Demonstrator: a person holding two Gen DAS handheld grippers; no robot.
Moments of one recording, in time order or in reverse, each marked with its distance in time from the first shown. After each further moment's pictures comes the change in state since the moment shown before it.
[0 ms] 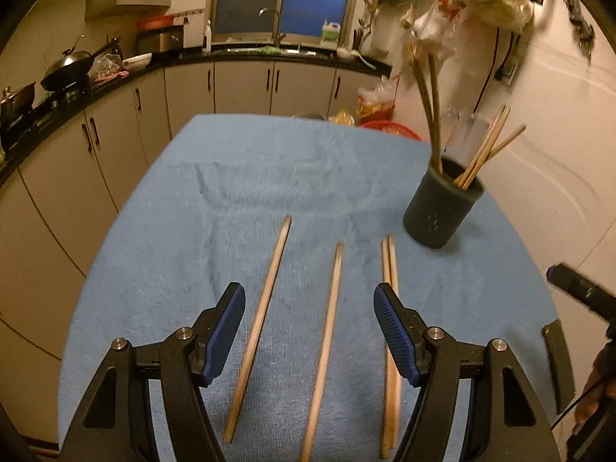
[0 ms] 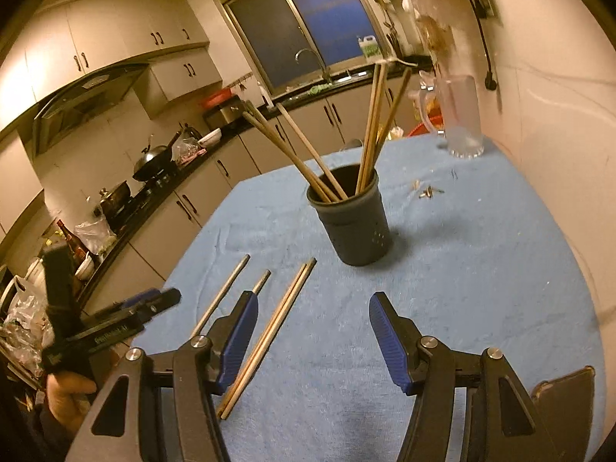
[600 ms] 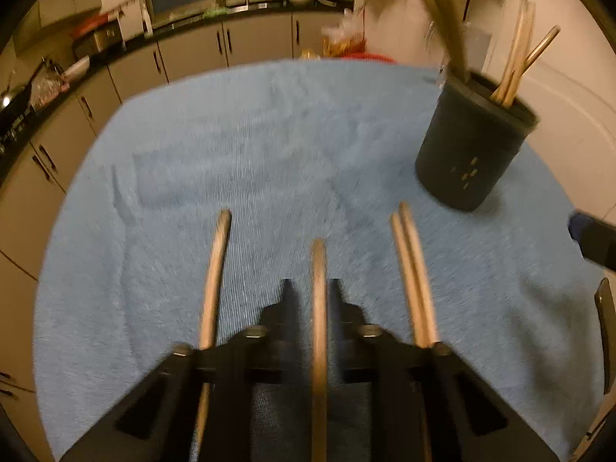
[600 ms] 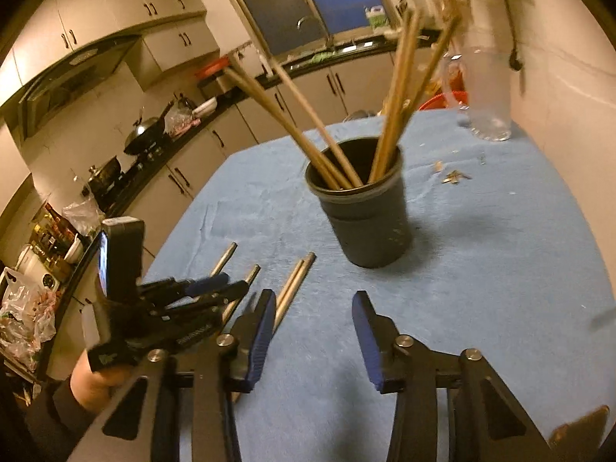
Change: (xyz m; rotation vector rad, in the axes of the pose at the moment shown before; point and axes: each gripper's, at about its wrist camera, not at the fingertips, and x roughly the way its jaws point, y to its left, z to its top) left arm 0.115 -0.027 0.019 0.197 0.184 -0.007; right arm 0.077 0.002 0.024 -0.029 0.132 -0.010
